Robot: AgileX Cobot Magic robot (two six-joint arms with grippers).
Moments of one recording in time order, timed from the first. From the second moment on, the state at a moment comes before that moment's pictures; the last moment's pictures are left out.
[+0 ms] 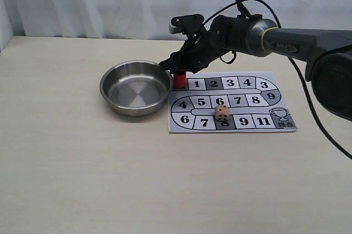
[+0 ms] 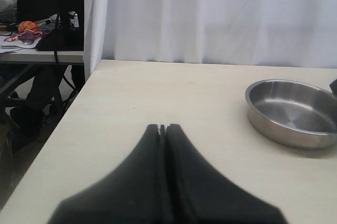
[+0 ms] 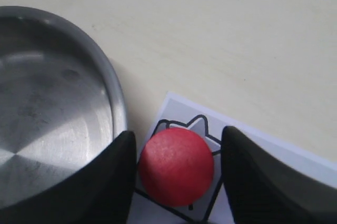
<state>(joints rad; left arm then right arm) -0.03 0.00 0.00 0.18 0.25 -0.18 0.37 2.40 -1.91 0.28 0.49 -0.27</state>
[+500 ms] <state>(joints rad) -0.03 0.00 0.00 0.18 0.25 -0.18 0.37 2.40 -1.91 0.28 0.51 -0.27</state>
